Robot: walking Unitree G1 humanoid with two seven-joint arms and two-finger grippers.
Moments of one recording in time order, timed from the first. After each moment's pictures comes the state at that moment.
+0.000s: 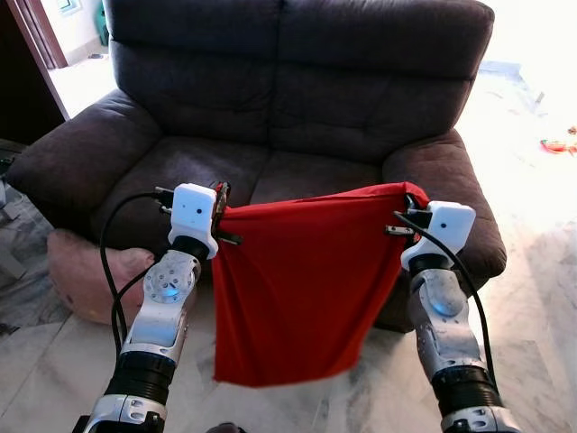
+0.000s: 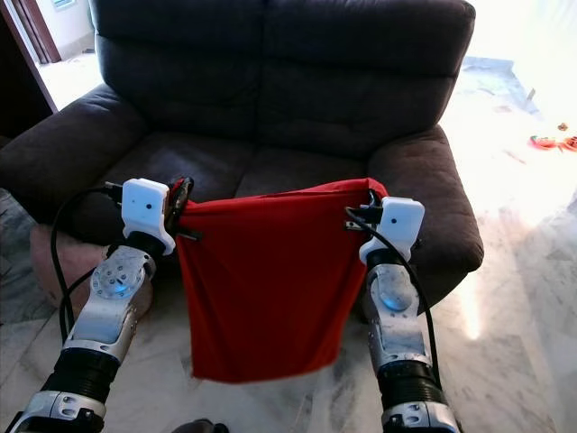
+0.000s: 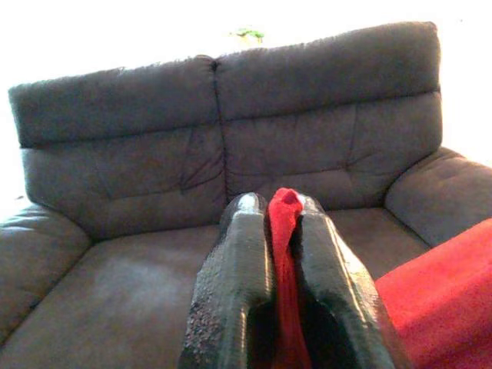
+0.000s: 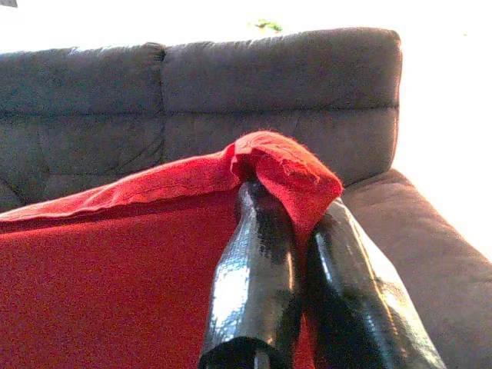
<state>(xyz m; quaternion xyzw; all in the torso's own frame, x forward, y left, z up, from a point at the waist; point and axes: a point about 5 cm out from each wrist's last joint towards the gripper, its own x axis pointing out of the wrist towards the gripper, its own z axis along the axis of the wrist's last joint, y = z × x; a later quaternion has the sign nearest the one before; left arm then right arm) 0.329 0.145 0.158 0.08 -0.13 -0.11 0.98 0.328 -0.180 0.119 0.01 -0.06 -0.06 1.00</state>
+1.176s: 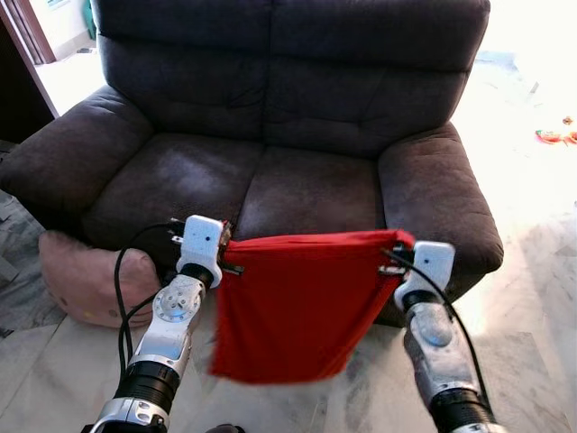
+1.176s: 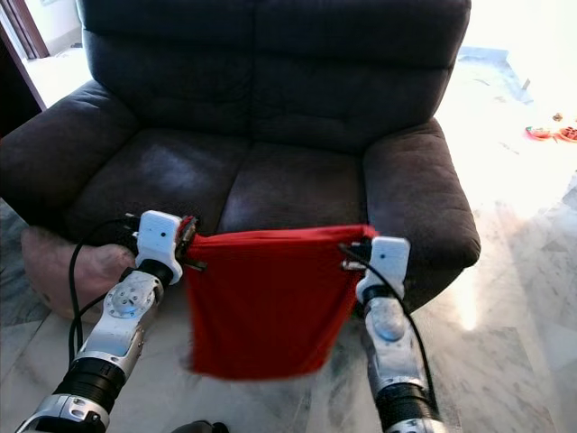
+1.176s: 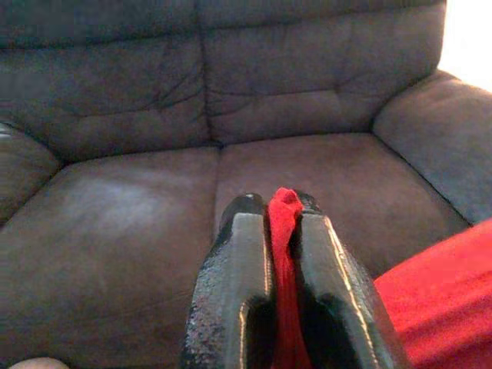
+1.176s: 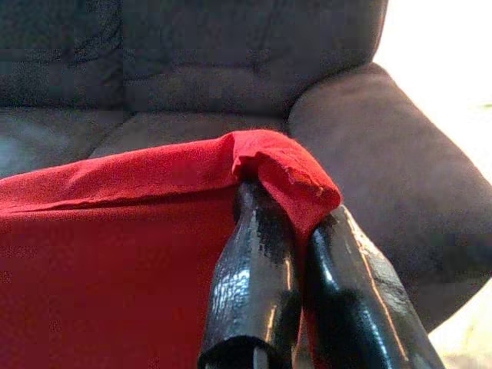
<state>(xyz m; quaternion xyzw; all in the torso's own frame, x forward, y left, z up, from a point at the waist) 0.328 0.149 0.106 0.07 -0.04 -0.10 0.99 0.306 -0.179 0.053 0.01 0.07 -0.07 1.00</state>
